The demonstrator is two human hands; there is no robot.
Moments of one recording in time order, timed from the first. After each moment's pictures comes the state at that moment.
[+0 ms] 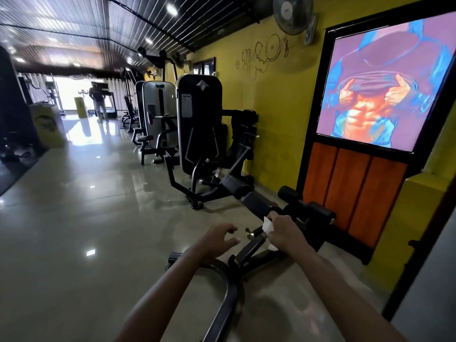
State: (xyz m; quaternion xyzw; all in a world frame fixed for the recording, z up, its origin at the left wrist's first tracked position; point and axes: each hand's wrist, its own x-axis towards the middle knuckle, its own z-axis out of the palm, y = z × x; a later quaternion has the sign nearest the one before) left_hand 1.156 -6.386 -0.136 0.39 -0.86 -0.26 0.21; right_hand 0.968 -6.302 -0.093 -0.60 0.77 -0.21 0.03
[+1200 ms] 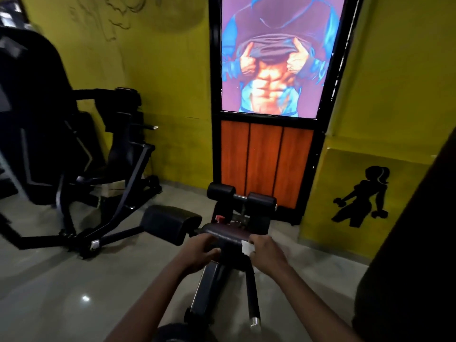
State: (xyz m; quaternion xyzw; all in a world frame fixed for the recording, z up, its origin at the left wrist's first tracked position) left_hand 0.955 -6.867 -0.174 0.14 -0.94 -0.30 0.07; right_hand 0.848 -6.691 -0.167 -0.33 0.92 -0.22 0.06
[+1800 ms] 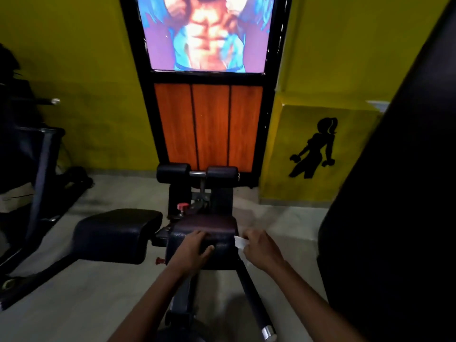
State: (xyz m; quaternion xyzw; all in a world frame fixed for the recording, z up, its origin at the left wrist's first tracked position) left_hand 0.828 -6.942 -0.285 0.00 -0.95 -0.32 0.05; right_hand 0.780 -6.746 -0.246 -0.17 0.95 -0.24 0.09
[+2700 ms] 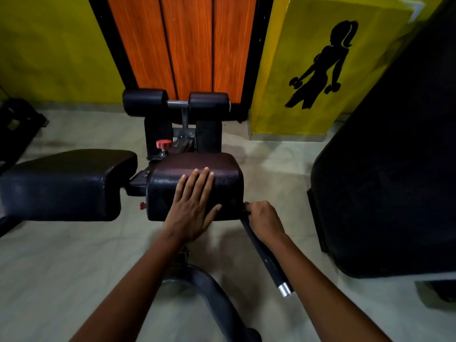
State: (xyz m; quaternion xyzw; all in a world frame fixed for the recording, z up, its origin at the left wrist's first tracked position) left_hand 0.790 -6.958 -0.414 -0.11 -0.98 -0.02 0.13; right_hand 0.762 -6.762 -0.394 -0.12 0.98 -0.14 0.11
